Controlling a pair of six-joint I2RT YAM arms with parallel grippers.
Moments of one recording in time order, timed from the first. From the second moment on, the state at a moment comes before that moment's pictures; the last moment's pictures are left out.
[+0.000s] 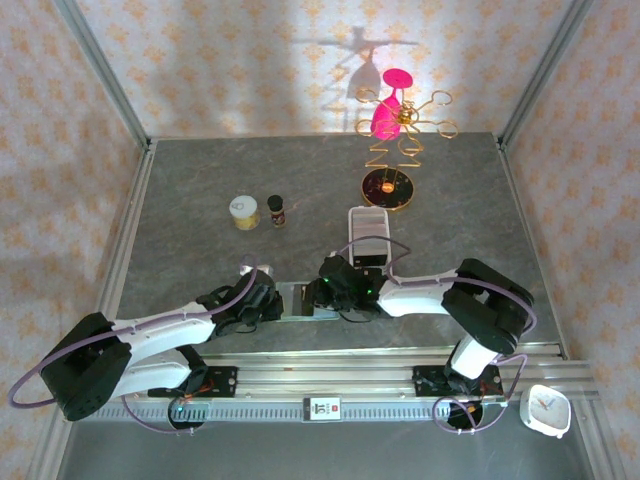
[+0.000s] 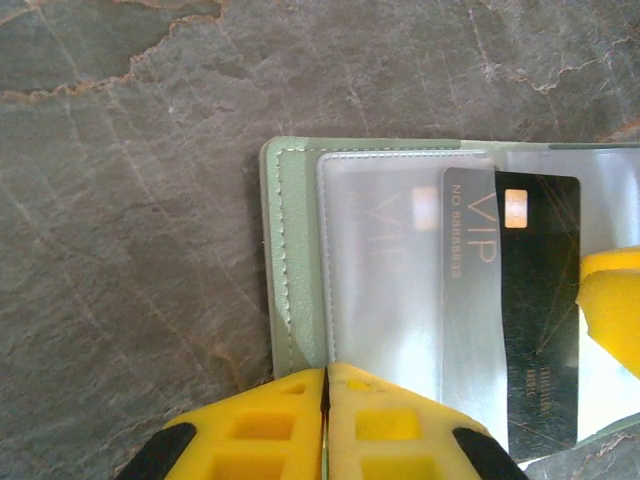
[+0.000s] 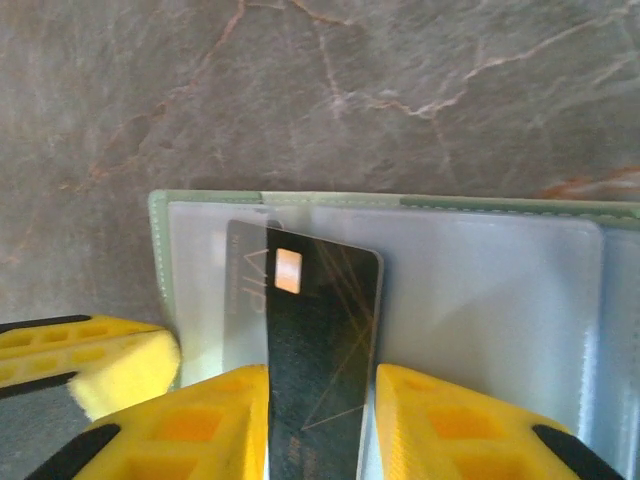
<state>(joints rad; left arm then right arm) -0.72 1.14 0.33 -0.13 -0.03 -0.83 0.98 1.64 0.70 0.10 -0.08 1.05</state>
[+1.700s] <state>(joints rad) -0.72 0.94 0.18 0.01 -0.05 -0.97 1.01 1.73 0.77 0.12 -0.09 1.05</state>
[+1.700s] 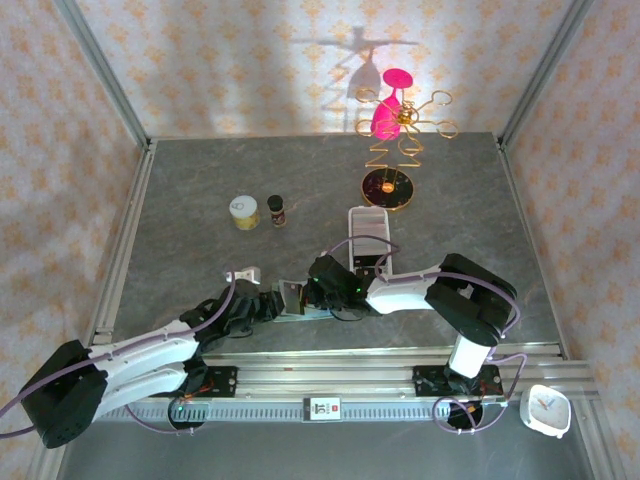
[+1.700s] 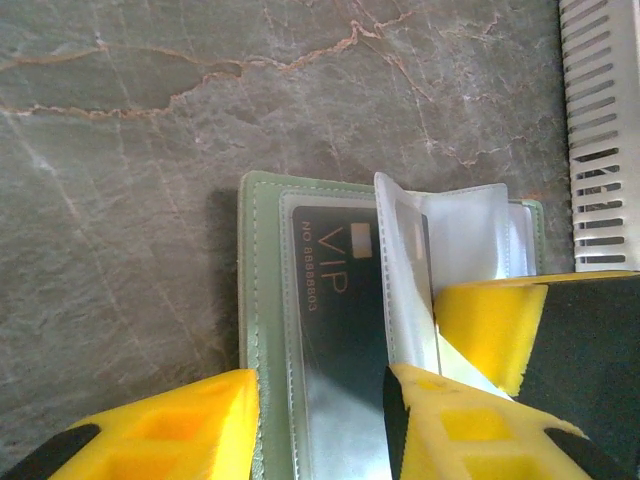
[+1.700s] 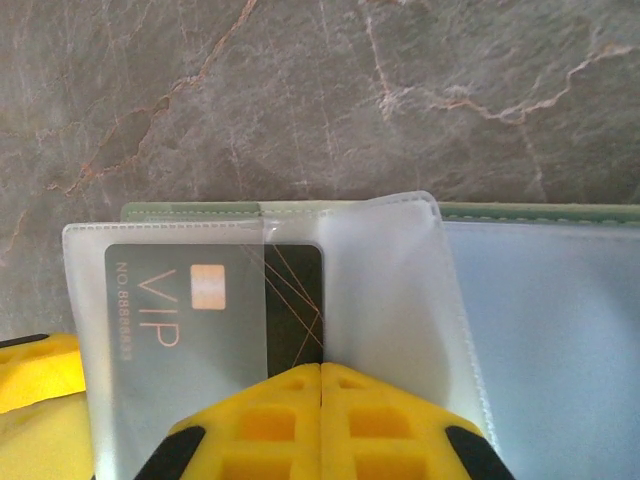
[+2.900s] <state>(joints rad) -0.71 0.90 0.11 0.10 -0.04 -1.04 1.04 1.76 0.81 0.16 -0.13 1.07</state>
